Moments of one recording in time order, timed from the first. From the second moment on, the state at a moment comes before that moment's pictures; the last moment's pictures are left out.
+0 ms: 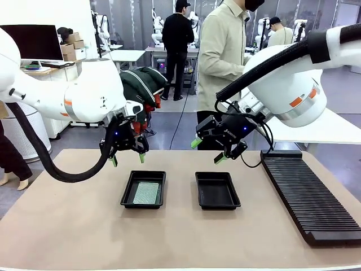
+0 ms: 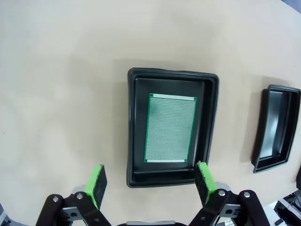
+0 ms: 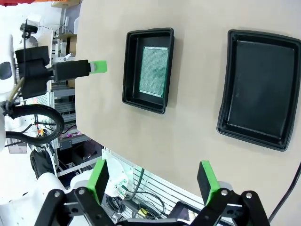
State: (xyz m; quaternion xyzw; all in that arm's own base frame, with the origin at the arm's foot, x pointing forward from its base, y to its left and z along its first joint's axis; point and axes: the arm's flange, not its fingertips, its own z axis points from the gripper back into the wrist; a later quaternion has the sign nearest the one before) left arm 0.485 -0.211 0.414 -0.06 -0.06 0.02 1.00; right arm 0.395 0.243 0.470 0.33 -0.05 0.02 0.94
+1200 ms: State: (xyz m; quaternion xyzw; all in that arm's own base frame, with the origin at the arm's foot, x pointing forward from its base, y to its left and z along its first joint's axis) left arm 0.505 -0.203 0.347 -0.03 -0.05 0.02 1.00; right arm 0.354 0.238 0.484 0.29 -0.07 0.01 0.95
